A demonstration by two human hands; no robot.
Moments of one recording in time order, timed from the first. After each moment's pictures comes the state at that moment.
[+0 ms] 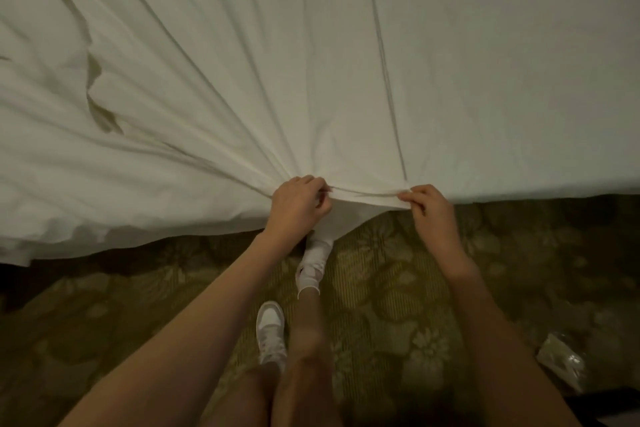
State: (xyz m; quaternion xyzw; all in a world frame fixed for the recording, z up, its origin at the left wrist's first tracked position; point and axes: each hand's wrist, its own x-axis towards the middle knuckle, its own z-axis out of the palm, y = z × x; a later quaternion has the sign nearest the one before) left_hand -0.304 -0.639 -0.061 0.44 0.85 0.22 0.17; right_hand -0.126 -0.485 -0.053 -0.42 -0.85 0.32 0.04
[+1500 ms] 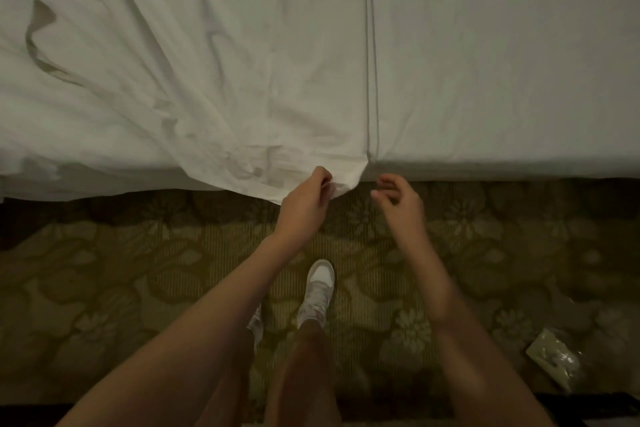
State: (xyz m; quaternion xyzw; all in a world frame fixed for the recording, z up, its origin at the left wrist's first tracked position) left_hand -0.185 -0.620 -0.097 0.31 0.86 0.28 0.30; right_hand -0.070 -0.493 -0.108 -0.50 -0.68 0.53 0.01
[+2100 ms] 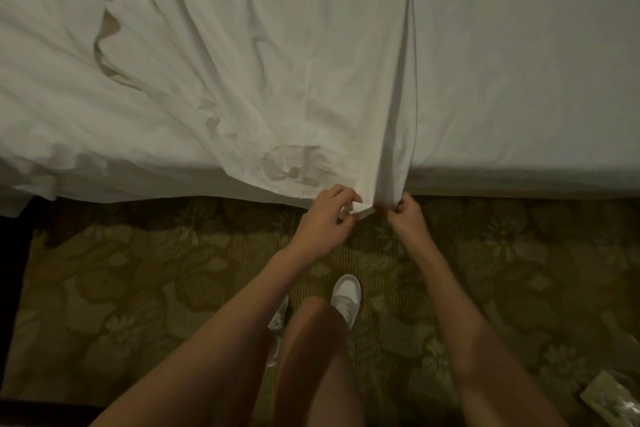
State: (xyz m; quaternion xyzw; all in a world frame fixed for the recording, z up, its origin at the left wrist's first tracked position) left_hand -0.189 -0.656 -0.110 0.36 0.81 0.35 0.31; right_hand -0.094 -0.524 -0.151 -0.49 -0.60 0.63 -0.03
